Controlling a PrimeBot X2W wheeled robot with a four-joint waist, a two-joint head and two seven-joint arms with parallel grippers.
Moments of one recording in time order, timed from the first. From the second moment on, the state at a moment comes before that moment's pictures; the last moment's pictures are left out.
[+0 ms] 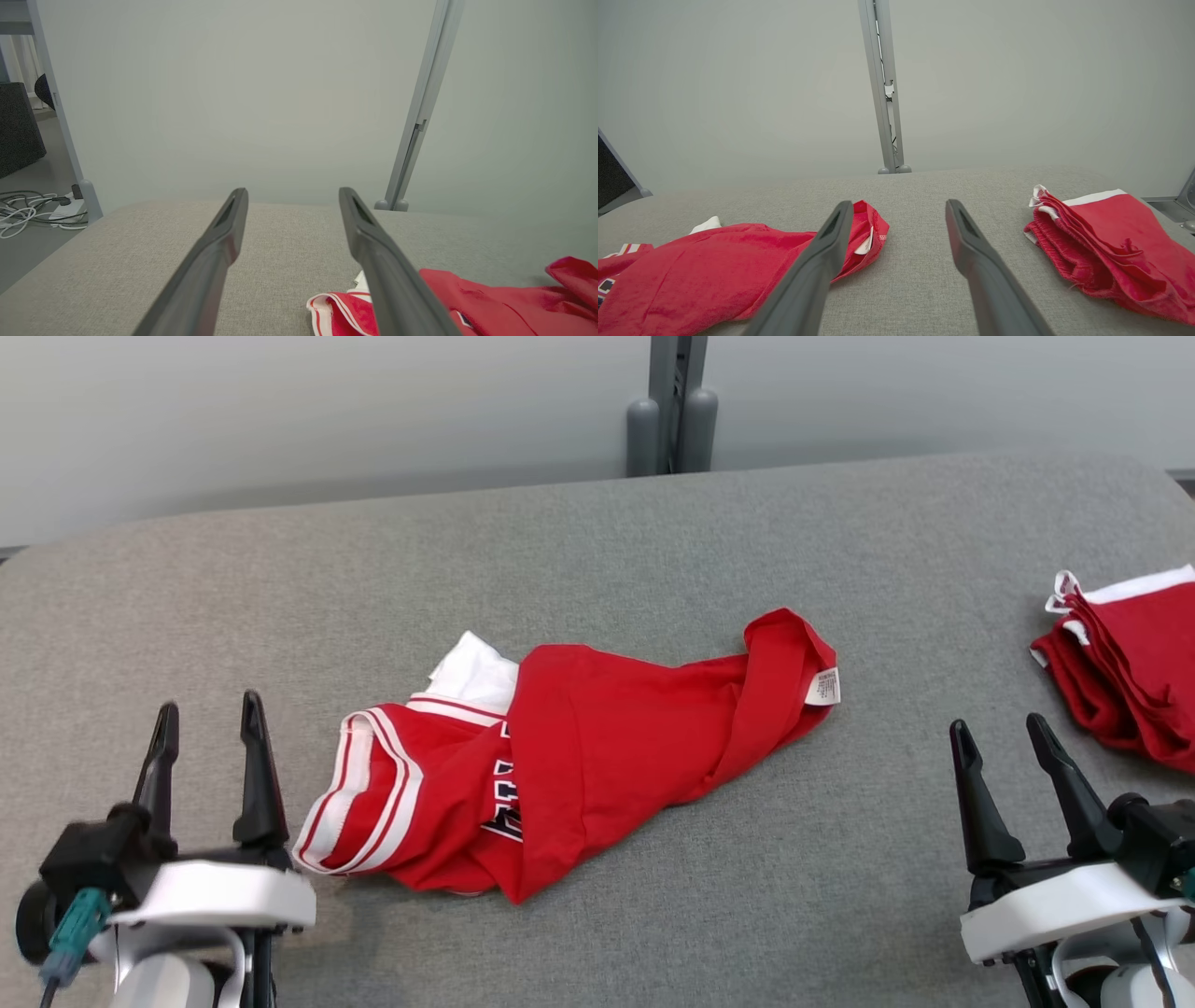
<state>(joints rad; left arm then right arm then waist) -0.12 0.23 -0.12 0.12 -0.42 0.18 -0.26 -0.05 -0.07 0.00 0.01 0.23 0.13 -0.07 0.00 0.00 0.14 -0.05</state>
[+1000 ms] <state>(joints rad) 0.13 0.31 -0.17 -0.02 -0.42 0.19 -0.13 0.07 -0.09 0.00 0.00 0.23 0.13 -0.03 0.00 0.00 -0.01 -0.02</state>
